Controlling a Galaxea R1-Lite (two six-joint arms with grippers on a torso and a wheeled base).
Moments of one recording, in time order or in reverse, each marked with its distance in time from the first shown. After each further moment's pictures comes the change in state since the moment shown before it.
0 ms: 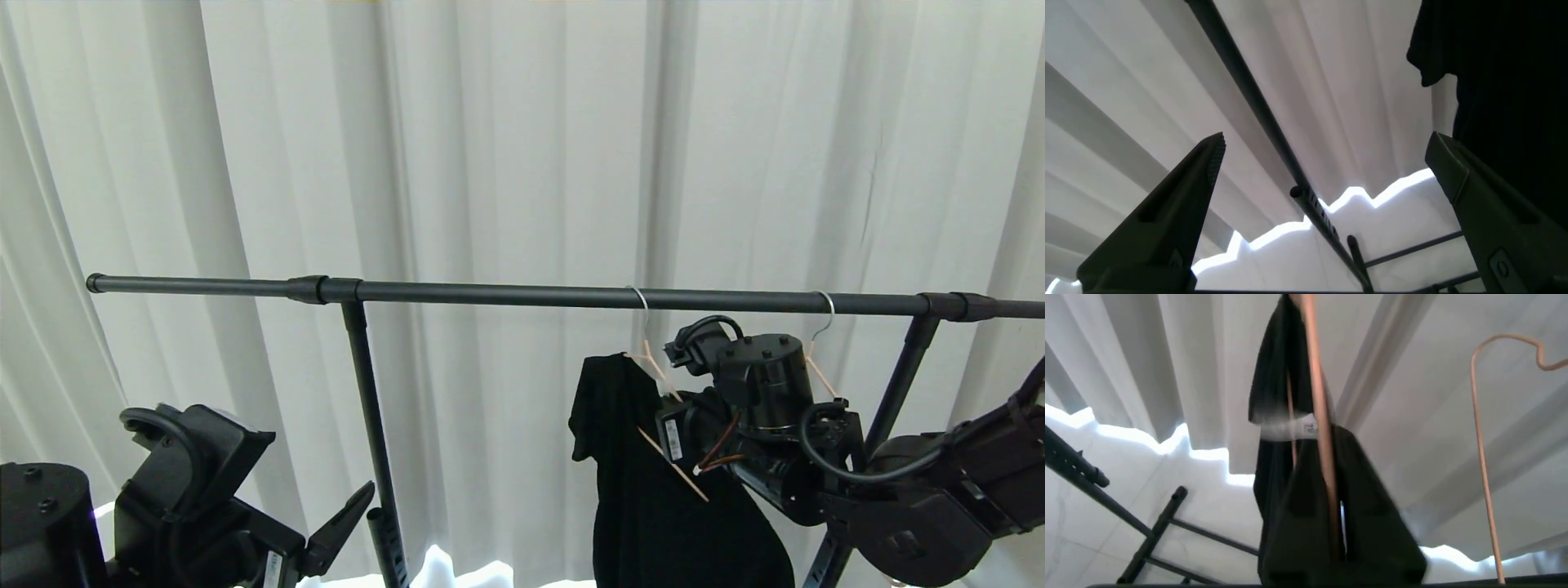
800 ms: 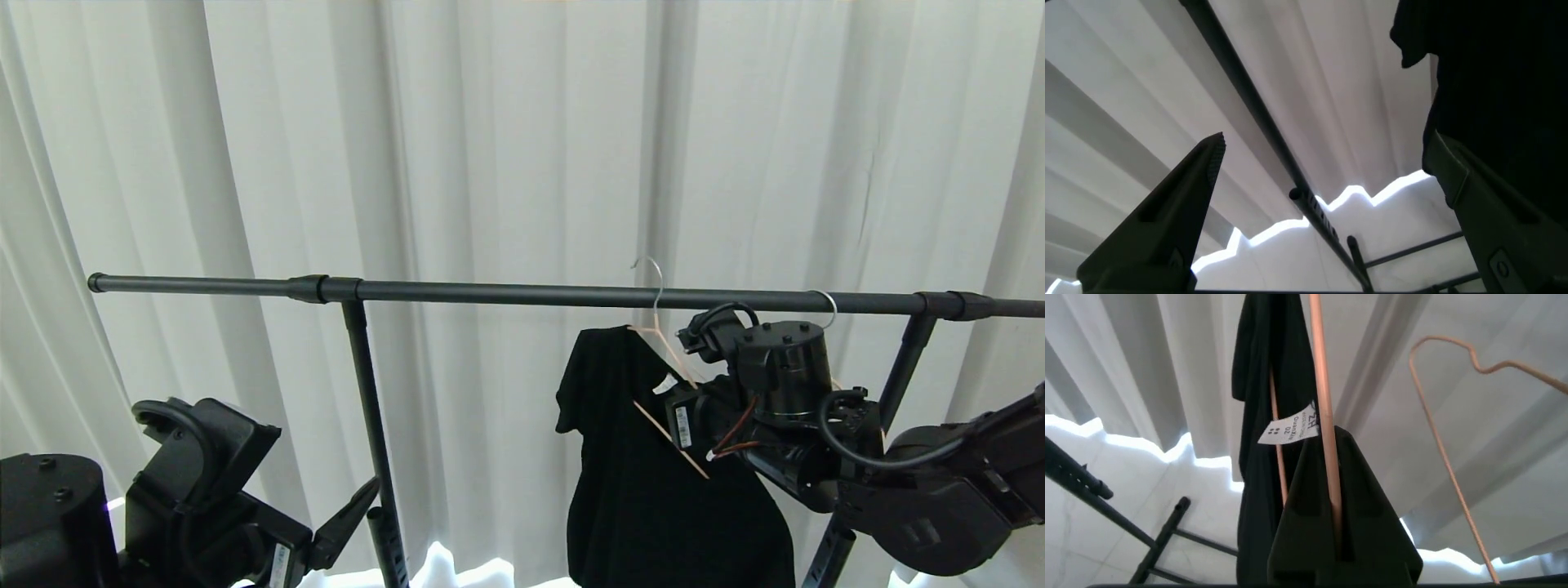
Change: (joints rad) left arm 0.000 0.020 -0.017 0.001 0.000 0.000; right arm -0.033 -0.027 -0.002 -0.001 0.033 -0.001
